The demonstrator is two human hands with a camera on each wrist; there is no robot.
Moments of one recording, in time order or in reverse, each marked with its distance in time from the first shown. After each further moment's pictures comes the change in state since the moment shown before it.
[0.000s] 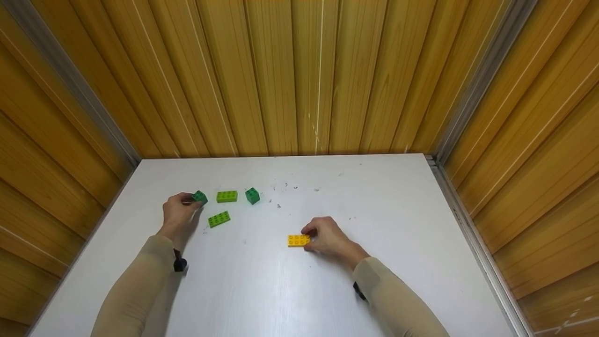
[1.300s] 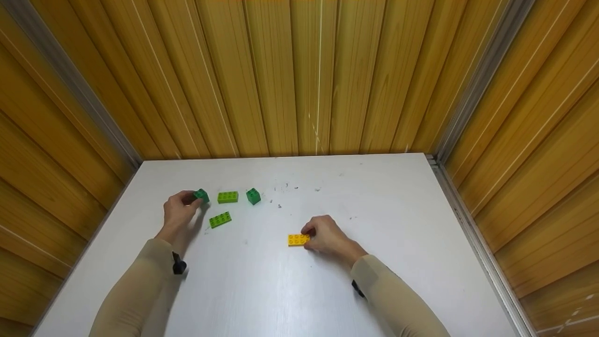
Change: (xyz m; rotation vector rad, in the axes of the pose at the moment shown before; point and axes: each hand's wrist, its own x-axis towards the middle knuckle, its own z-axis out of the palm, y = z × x) left_hand -0.009 0.009 -0.002 -0.036 0.003 0.092; right_hand 0.006 -0.007 0.003 -0.019 0.006 0.028
